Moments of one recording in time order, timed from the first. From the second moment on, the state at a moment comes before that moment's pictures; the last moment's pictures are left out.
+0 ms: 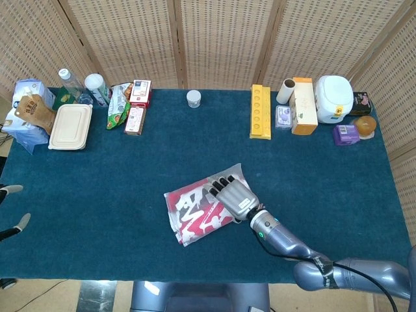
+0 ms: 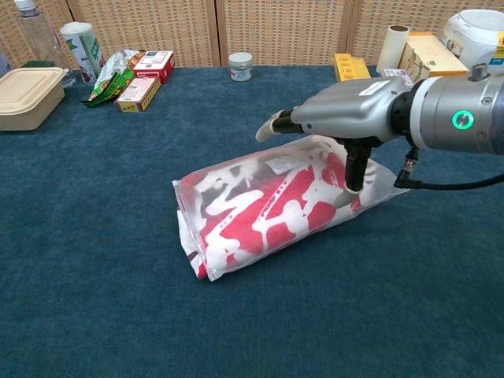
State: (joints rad) left arm -0.05 -1.03 -0.08 -1.69 1.45 1.53 -0.05; right arm 0.91 -1.40 0.18 -1.78 -0.91 0.75 -0.83
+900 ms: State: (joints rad) left arm -0.05 -1.04 -0.08 -1.65 1.44 1.51 -0.08; right arm 1.18 -1.56 0.09 -1.62 -0.64 0.81 -0.95
